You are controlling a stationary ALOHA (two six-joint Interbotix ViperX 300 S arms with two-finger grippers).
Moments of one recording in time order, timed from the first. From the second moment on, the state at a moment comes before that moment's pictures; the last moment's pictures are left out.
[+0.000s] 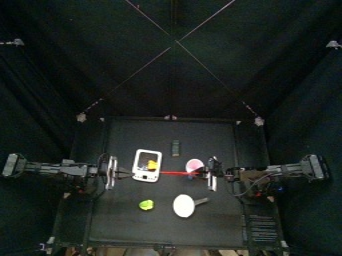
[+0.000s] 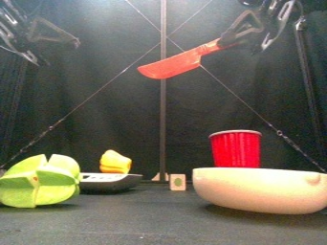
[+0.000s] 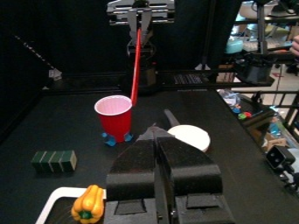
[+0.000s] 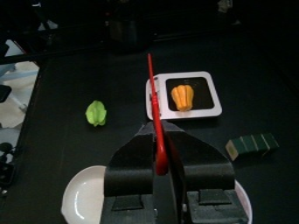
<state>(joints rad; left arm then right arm) 0.04 -0.96 1.22 0.04 -0.25 0.01 -0.05 -0.60 0.84 -0.76 0.07 0.81</state>
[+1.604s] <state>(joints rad) 0.69 -0.42 0.82 0.02 0.18 0.01 -0.37 -0.36 0.82 -0.76 -0.33 0.80</state>
